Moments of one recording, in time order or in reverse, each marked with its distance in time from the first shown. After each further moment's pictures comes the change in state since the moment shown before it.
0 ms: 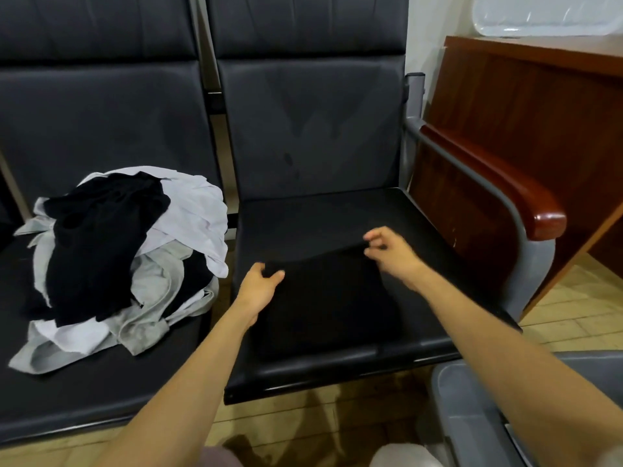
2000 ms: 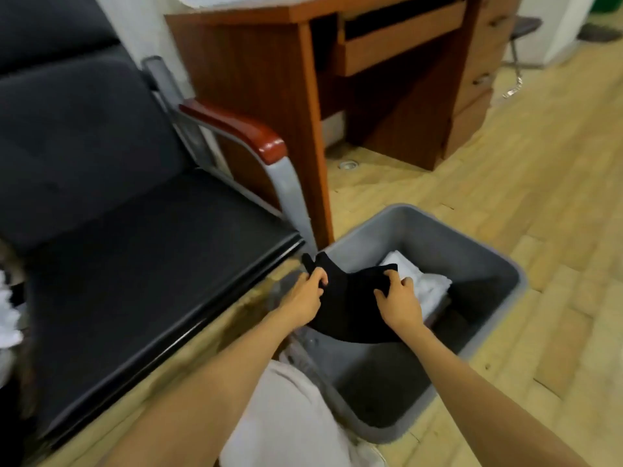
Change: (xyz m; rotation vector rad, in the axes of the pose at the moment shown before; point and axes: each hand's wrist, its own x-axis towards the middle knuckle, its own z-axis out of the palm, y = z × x) left_hand -0.192 -0.035 0.313 0.962 -0.816 0.586; right_hand -0.317 0.231 -0.120 -0.198 0.616 0.610
